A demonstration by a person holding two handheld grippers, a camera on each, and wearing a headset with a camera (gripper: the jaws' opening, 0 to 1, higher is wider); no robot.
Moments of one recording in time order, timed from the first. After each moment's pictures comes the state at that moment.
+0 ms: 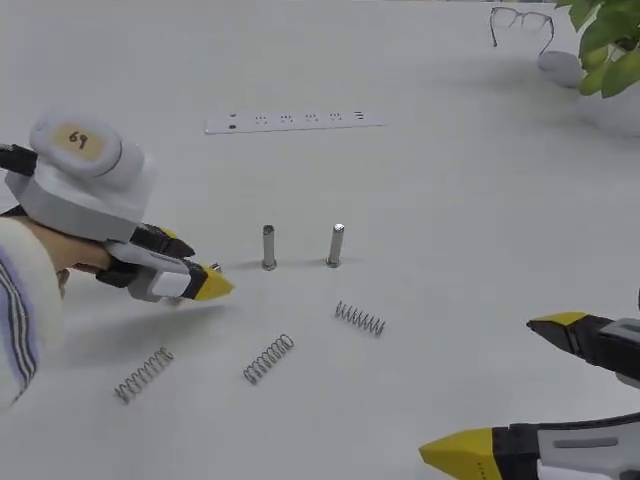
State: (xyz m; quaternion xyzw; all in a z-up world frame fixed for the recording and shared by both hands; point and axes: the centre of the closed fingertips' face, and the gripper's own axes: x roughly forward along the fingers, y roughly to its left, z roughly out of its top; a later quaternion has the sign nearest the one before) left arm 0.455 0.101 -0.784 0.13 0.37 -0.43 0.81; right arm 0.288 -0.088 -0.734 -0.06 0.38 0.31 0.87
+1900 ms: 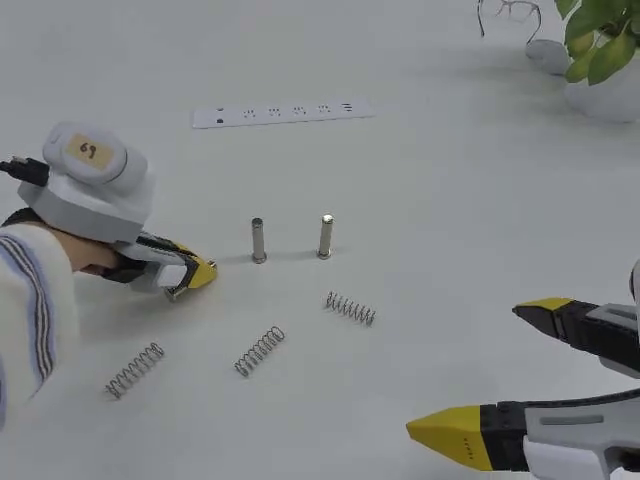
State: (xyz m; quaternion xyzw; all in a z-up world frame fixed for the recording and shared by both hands) left arm 0.461 0.097 -0.805 0.11 0.38 -0.41 0.82; right arm 0.290 -0.087 -0.727 -0.03 0.36 0.30 0.88
